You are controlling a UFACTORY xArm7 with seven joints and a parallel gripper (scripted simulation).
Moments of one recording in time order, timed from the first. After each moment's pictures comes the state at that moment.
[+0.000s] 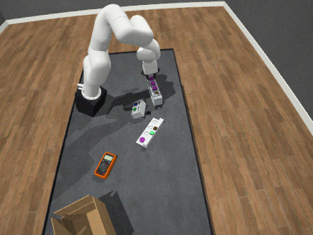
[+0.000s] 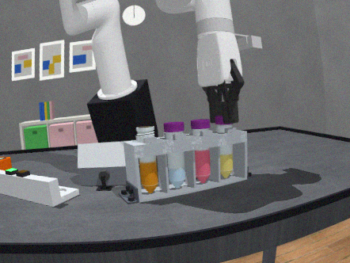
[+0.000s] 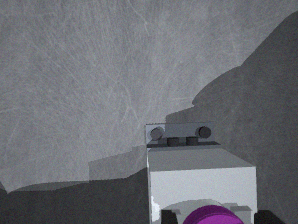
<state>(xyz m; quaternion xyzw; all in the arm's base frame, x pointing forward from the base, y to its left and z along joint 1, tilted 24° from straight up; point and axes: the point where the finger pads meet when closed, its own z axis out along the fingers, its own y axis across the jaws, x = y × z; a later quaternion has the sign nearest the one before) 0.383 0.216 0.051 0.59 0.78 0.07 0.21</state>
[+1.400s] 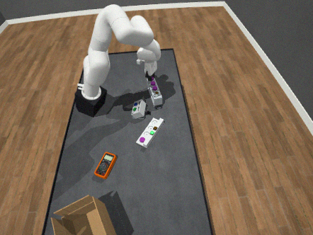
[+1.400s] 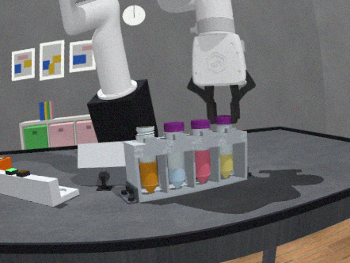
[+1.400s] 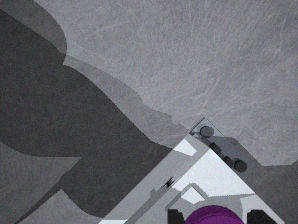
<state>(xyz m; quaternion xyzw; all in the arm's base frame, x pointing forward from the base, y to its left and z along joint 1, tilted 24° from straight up) 0.383 0.215 0.051 0.23 0.95 -0.03 0.21</state>
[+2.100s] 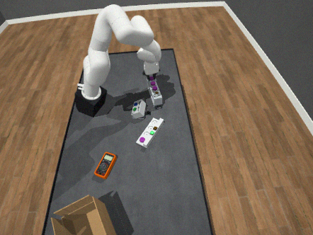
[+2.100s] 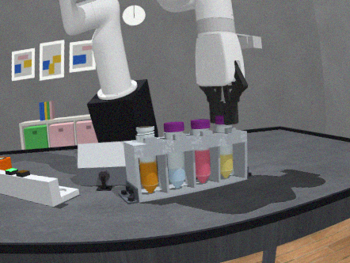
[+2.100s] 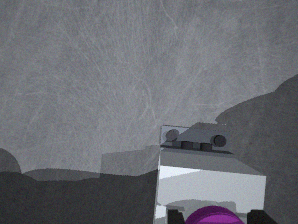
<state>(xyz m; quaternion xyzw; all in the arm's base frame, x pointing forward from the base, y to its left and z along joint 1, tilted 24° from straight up) 0.384 0.216 0.052 0.54 0.82 0.04 0.18</state>
